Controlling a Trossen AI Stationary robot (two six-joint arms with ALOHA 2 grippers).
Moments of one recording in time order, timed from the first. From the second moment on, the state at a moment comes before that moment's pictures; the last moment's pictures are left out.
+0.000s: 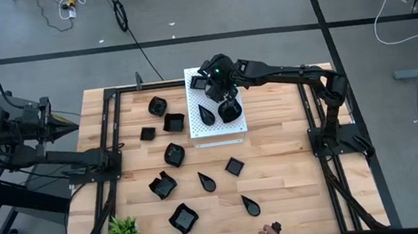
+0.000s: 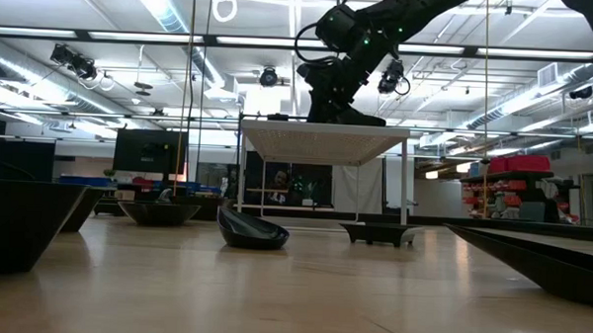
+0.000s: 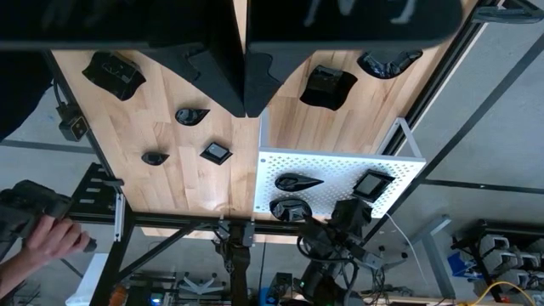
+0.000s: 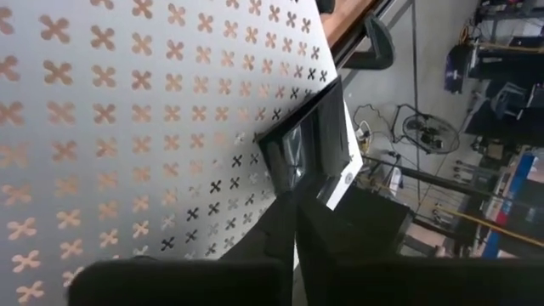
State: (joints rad) left arm -0.05 0.41 1.50 -1.44 -0.16 -0.07; right arm -0.43 1.86 1.54 -0.46 0.15 -1.48
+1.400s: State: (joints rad) left arm -0.05 0.41 1.50 -1.44 -0.16 -0.07; right arm -0.41 1.83 1.63 -0.44 0.17 0.01
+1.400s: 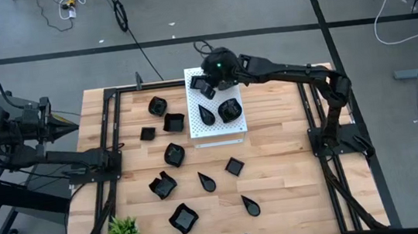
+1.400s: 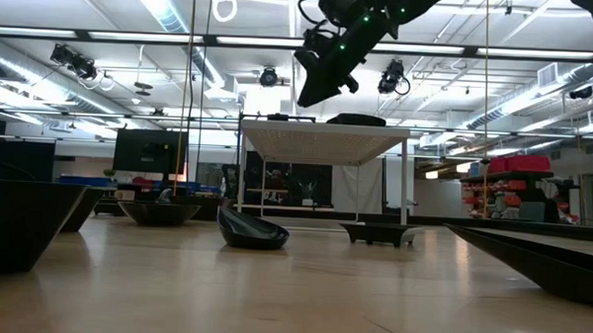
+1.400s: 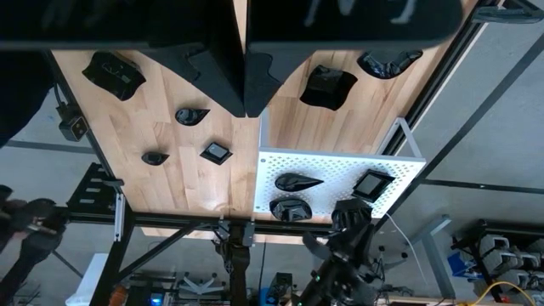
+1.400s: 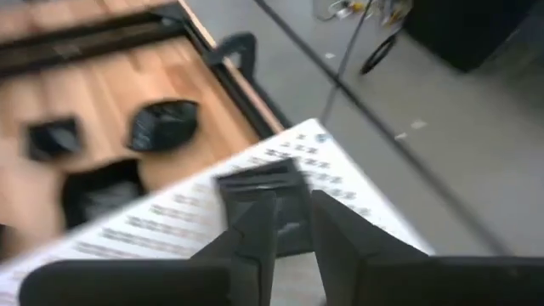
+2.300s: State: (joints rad) left arm -0.05 0.41 1.50 -1.44 -0.16 -0.07; right arm -0.45 1.82 1.63 -0.48 -0.12 0.85
